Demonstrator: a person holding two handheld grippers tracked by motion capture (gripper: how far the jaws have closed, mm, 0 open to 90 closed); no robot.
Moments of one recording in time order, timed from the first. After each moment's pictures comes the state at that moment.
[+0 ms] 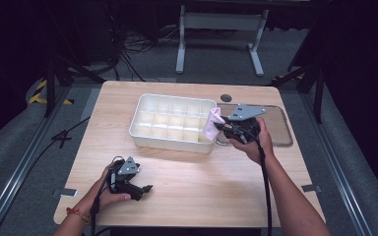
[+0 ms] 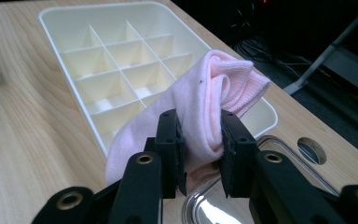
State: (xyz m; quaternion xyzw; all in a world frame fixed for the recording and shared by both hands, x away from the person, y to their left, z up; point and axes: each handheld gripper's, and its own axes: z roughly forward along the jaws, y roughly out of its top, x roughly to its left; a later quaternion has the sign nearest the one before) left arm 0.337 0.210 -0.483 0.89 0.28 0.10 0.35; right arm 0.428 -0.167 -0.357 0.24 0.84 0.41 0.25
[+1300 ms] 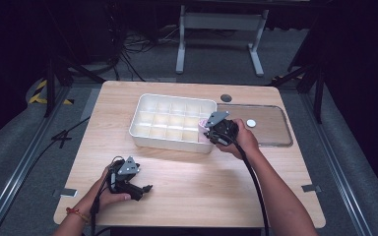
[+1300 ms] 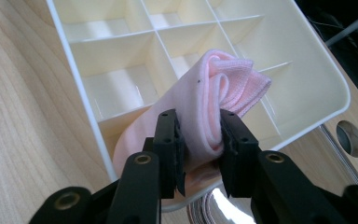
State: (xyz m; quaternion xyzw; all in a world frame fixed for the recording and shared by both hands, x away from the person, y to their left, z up) left arm 0.337 0.210 -0.484 0.89 0.28 0.10 0.35; right arm 0.453 -0.125 -0.399 0.19 0.91 0.27 0.23
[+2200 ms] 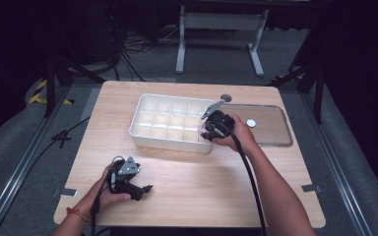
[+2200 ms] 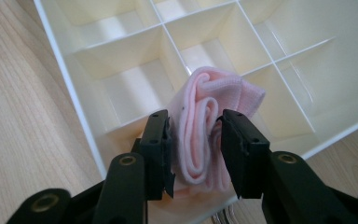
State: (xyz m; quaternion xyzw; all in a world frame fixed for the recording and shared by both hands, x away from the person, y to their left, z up) left arm 0.337 0.209 -0.484 0.89 0.29 0.10 0.35; right arm 0.480 -0.117 -0.395 0.23 0.93 0.25 0.13
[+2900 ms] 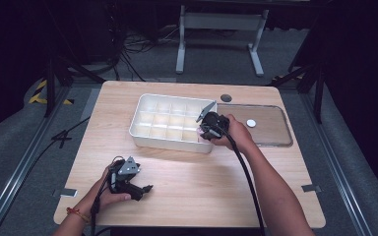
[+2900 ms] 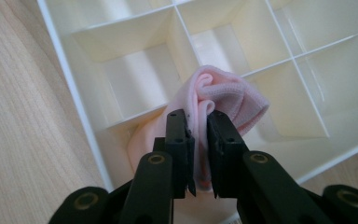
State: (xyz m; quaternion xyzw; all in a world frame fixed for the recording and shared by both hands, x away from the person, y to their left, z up) left arm 0.337 0.209 -0.484 0.89 0.28 0.10 0.35; right arm 0.483 -0.103 -0.400 0.21 0.95 0.20 0.13
